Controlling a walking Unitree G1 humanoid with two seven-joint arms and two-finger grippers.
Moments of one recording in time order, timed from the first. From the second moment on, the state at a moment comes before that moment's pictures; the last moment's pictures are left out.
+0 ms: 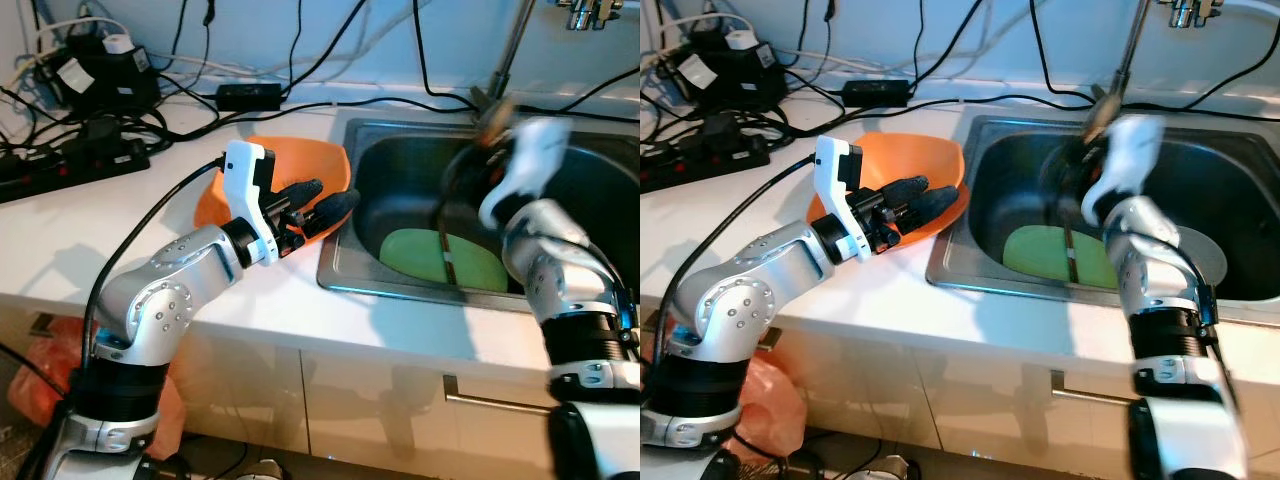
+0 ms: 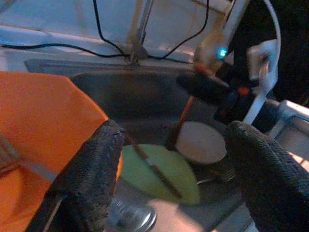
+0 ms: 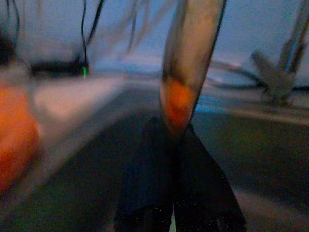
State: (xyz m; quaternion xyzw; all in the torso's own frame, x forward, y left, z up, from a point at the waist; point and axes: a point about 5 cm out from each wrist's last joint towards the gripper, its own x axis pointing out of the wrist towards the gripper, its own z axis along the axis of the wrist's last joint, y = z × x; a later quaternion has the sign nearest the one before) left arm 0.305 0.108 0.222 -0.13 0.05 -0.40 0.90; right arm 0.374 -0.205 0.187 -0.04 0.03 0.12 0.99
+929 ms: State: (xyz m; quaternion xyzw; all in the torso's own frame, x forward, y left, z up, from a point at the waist) left arm 0.293 0.126 0.218 -0.03 0.06 -0.42 0.91; right arm 0.385 -0.210 0.152 -0.27 0.14 0.20 0.93
